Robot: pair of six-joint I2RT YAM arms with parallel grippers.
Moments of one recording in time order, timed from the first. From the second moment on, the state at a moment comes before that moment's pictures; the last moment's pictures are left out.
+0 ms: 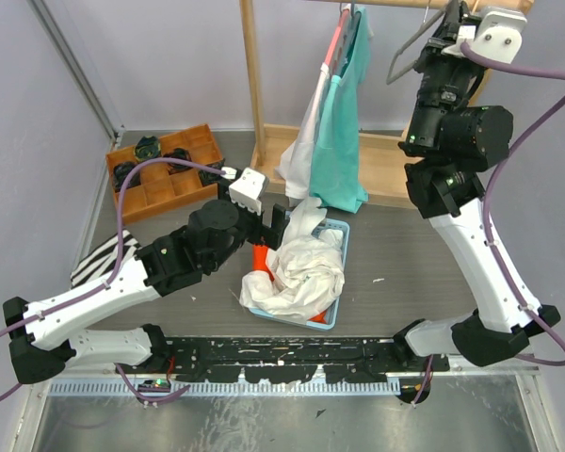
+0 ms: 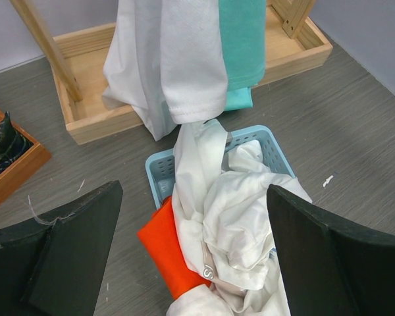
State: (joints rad) left arm -1.09 1.12 1.13 -0.27 -0.49 -0.19; right arm 0.54 1.33 1.83 0.41 0.64 -0.49
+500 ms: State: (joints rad) left arm -1.09 1.12 1.13 -0.27 -0.49 -0.19; right arm 0.40 1.36 1.83 0.39 0.60 -0.41
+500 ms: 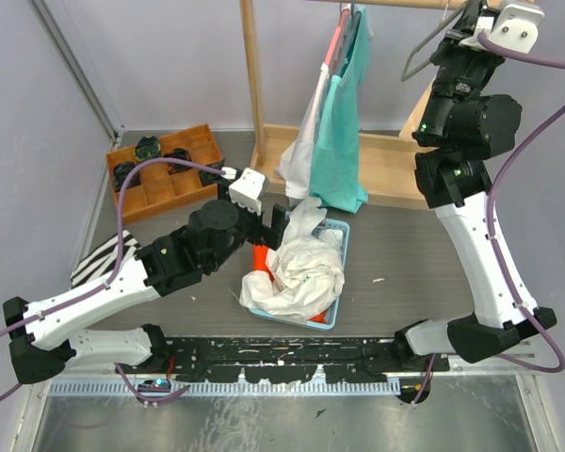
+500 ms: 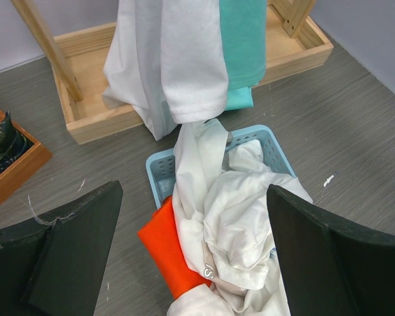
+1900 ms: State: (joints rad) left arm -1.09 1.10 1.13 -0.27 -0.50 -0.19; right arm 0.34 1.22 1.56 0.30 0.56 -0.18
